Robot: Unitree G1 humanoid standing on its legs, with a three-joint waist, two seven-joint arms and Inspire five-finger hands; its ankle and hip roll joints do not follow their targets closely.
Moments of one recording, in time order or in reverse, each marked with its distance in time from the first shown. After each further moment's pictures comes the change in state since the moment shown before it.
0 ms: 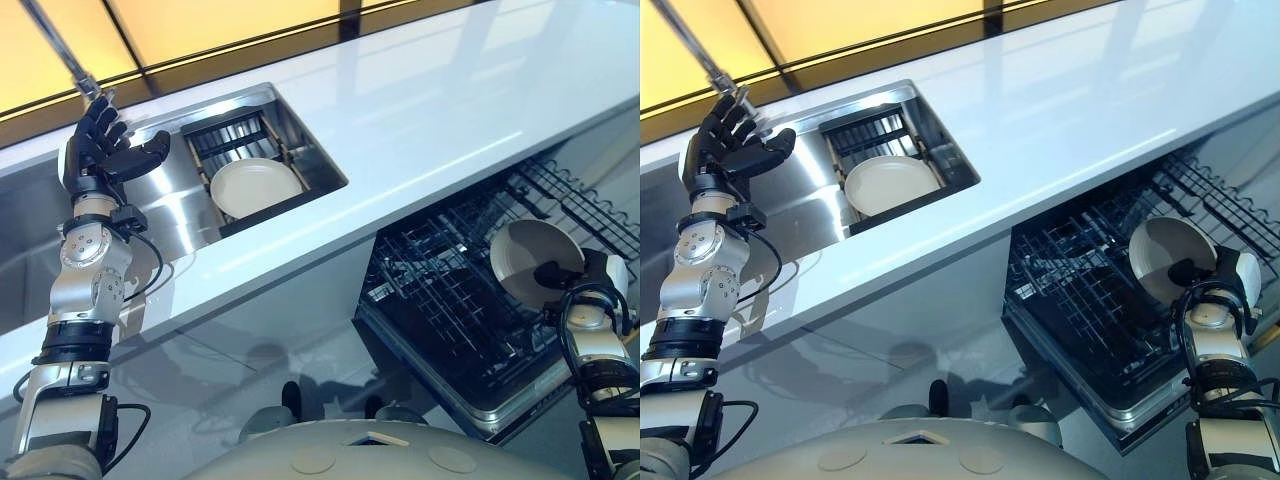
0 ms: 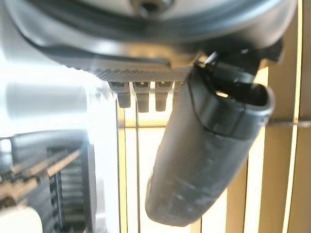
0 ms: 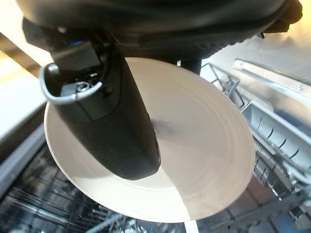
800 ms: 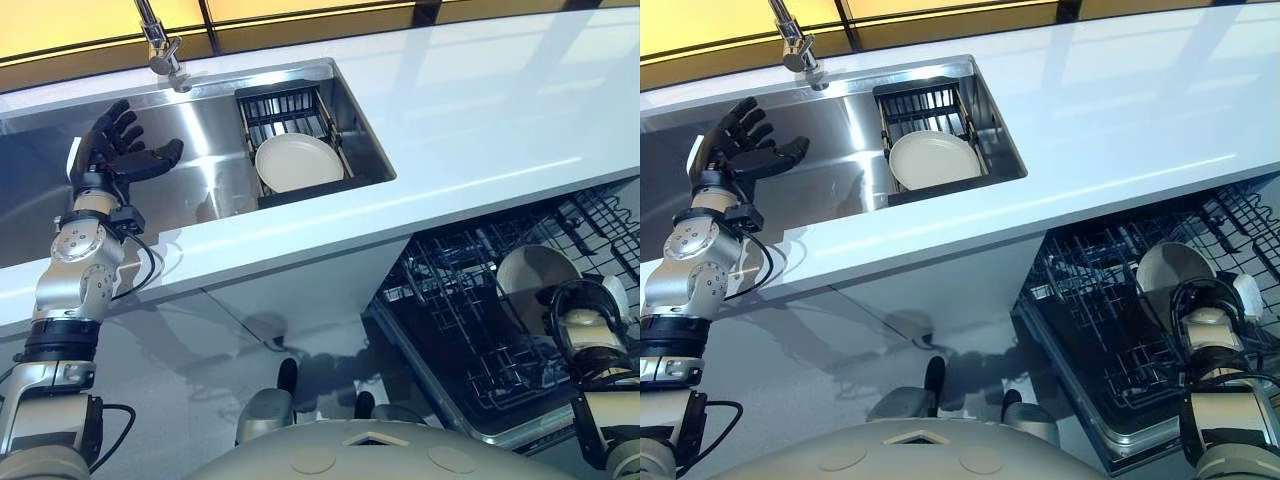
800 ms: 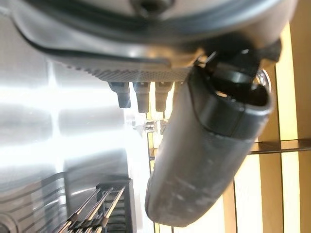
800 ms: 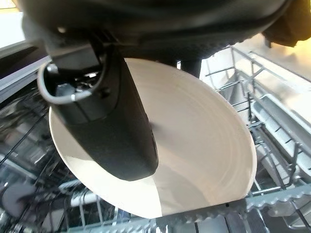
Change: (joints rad) left arm -0.002 0.055 -0.041 -0.009 -0.002 0.082 -0.071; right arm -0.084 0.003 0.079 0.125 -0.020 0.074 0.020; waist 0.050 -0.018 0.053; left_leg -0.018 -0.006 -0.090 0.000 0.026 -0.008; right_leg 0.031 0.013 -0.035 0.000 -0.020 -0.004
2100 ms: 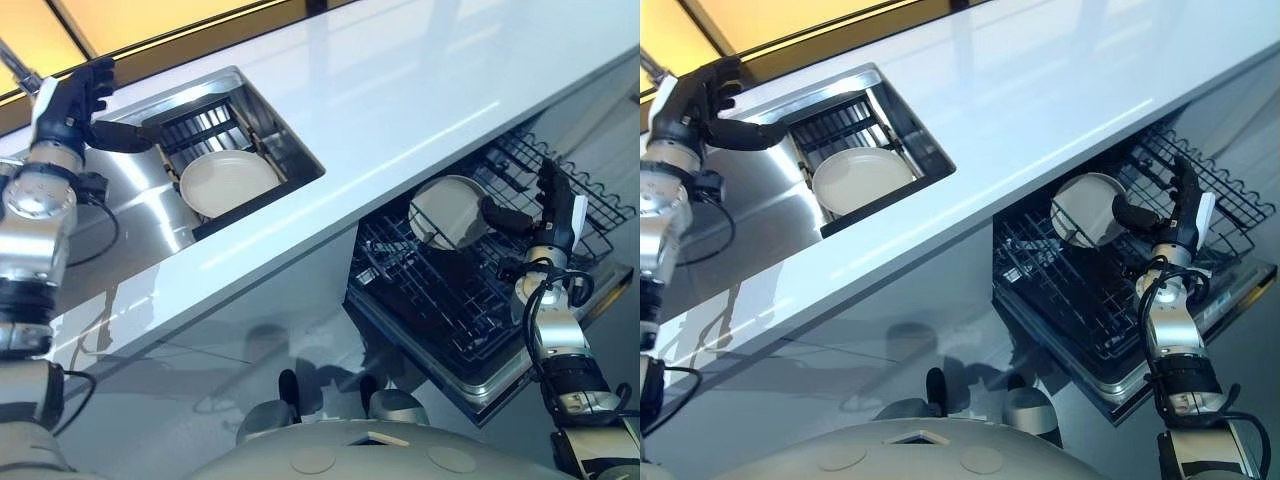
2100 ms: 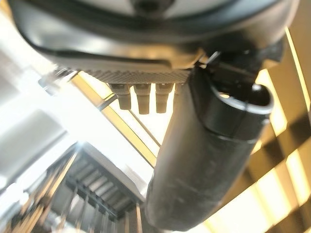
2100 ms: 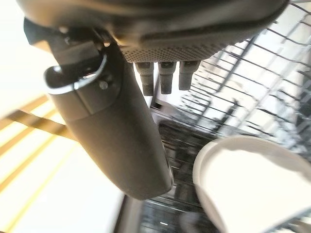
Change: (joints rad) left arm -0.257 0.266 -0.133 0.173 0.386 0.084 -0.141; right arm 0.169 0.134 -0.034 -0.670 0.150 -0.347 -0.139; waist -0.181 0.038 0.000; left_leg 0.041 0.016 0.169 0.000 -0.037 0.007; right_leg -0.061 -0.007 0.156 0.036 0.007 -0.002
